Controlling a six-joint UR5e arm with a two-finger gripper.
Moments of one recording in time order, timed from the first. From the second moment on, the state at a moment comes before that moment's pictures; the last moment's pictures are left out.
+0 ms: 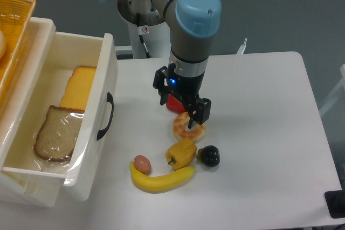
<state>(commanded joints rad) 2.46 -1.78 -1.52 -1.26 1.41 1.24</state>
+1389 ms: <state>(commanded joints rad) 2.36 -1.97 -1.54 -1.13 1.39 1.13</state>
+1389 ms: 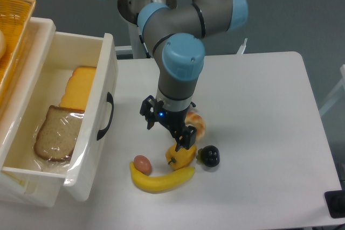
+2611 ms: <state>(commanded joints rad) 2.33 -2.04 -1.56 -1.13 1.41 0.40</state>
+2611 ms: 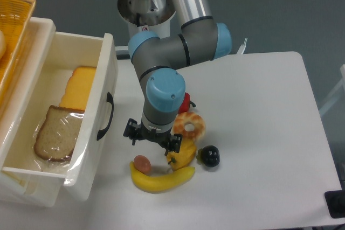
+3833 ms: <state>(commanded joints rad) 2.29 -2.15 -1.55 -1.11 1.47 0.07</state>
